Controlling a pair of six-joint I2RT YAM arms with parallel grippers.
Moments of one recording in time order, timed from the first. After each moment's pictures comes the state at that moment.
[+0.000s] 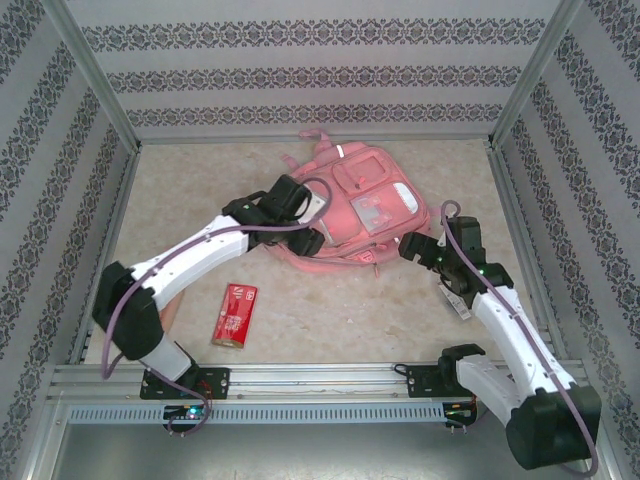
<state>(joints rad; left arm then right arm) -0.68 1.62 1.37 -0.75 0.07 0.00 0.13 0.94 0.65 -0.55 -0.11 0.49</state>
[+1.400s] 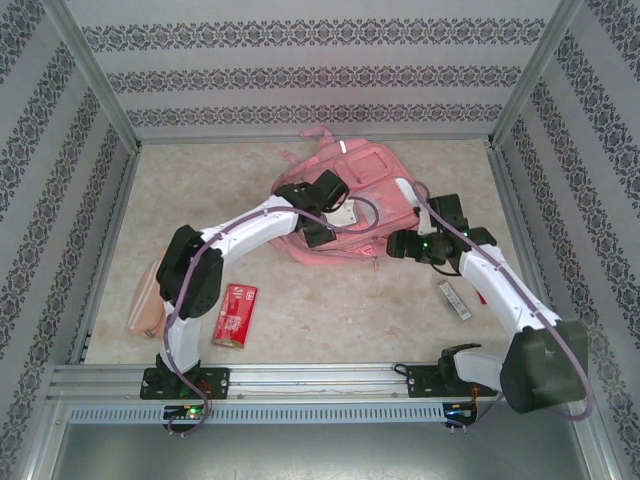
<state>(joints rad) -0.71 1.96 1.66 -0.81 -0.10 0.54 0.18 1.24 0.88 -0.68 -0.24 0.28</state>
